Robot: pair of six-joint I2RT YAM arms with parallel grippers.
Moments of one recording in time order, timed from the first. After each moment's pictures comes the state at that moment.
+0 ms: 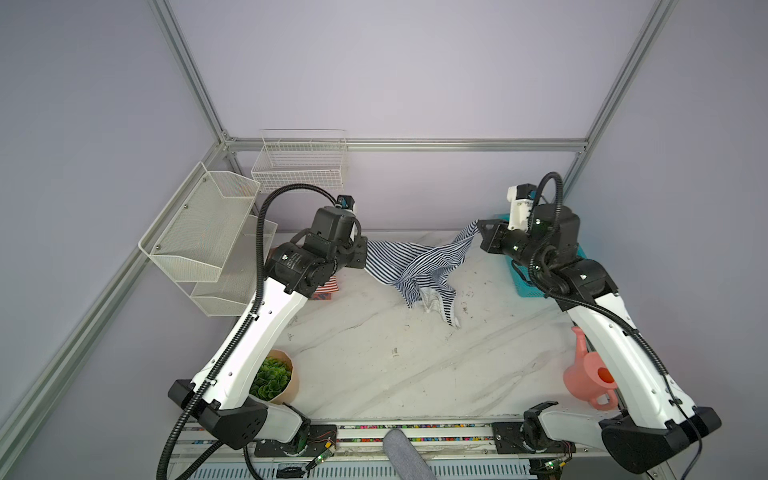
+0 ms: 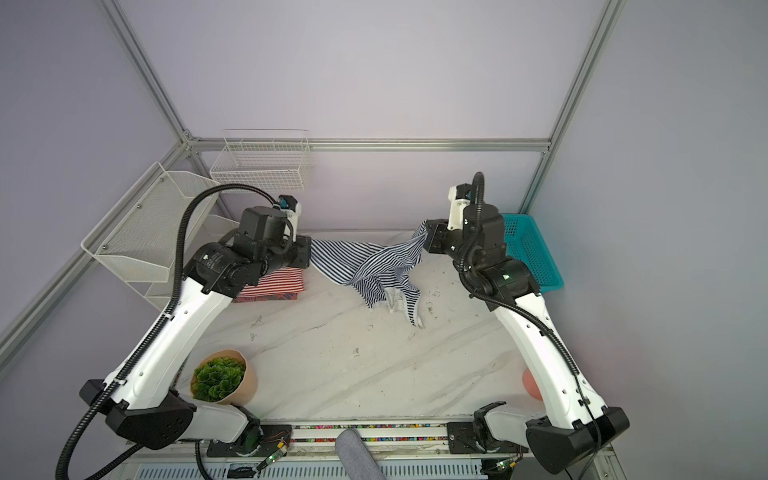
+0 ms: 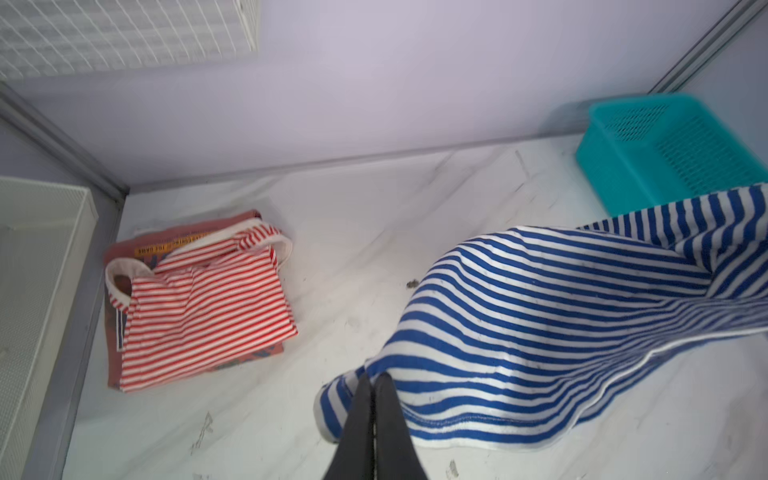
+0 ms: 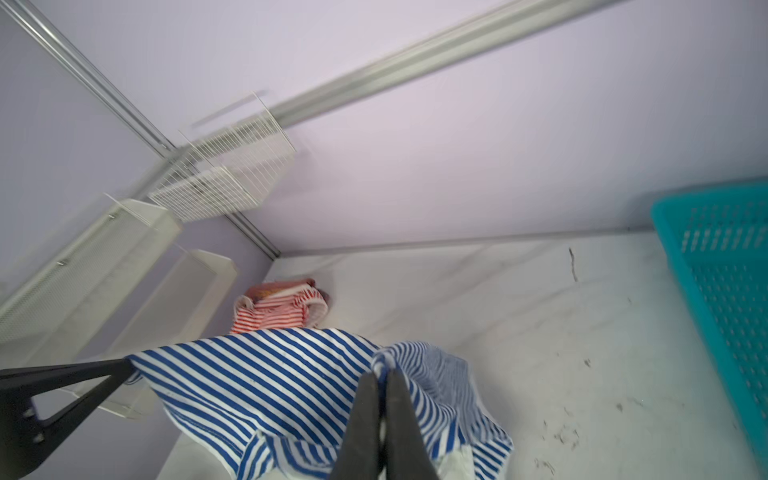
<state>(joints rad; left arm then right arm) -0.53 1.42 1.87 -1.01 -0.26 -0.24 0.39 1.24 1.60 -0.57 -0.07 0.43</state>
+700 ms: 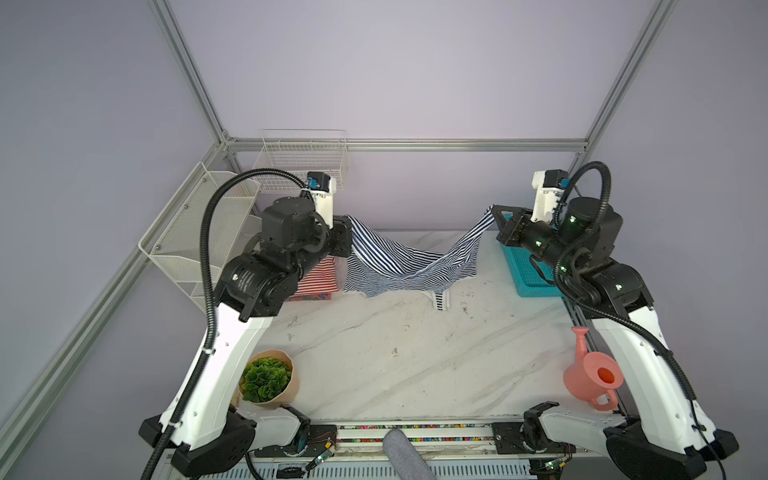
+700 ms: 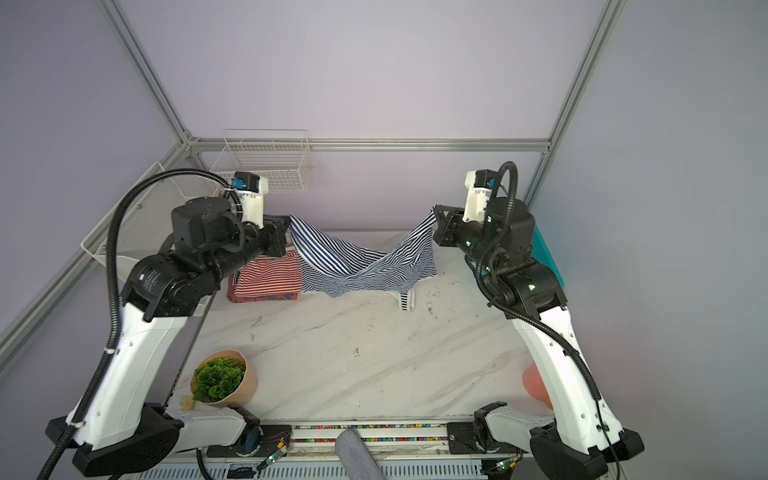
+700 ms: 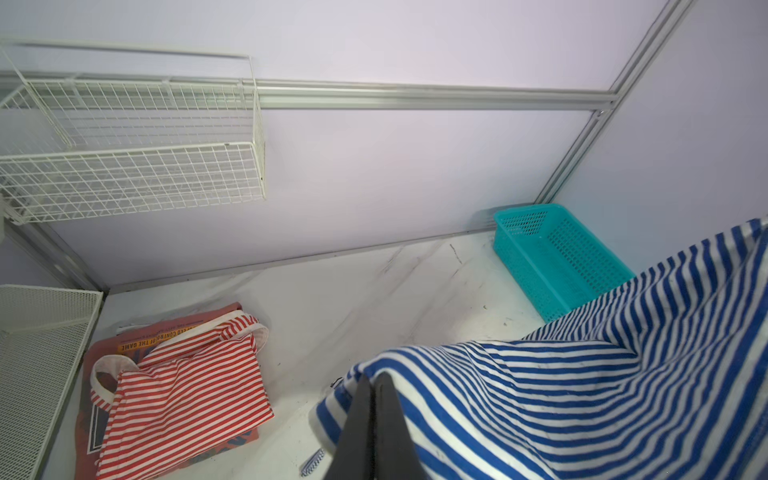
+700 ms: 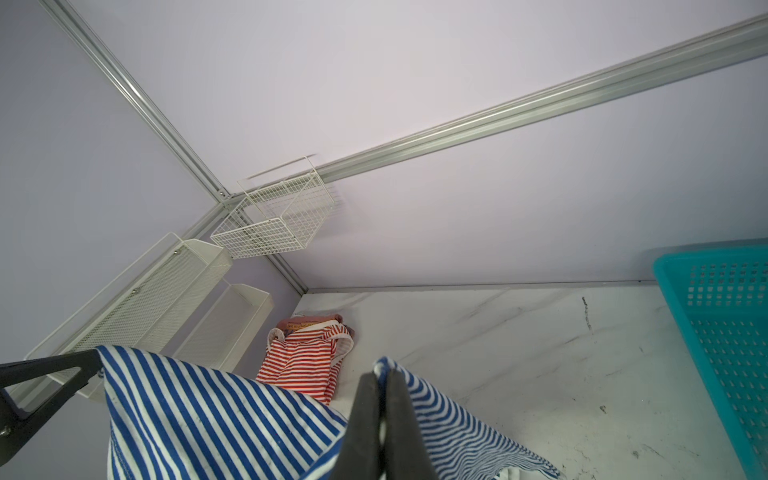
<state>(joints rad) -0.47 1.38 1.93 -0.93 -0.16 -0.20 0.38 1.26 1.71 -0.61 -0.07 0.44</state>
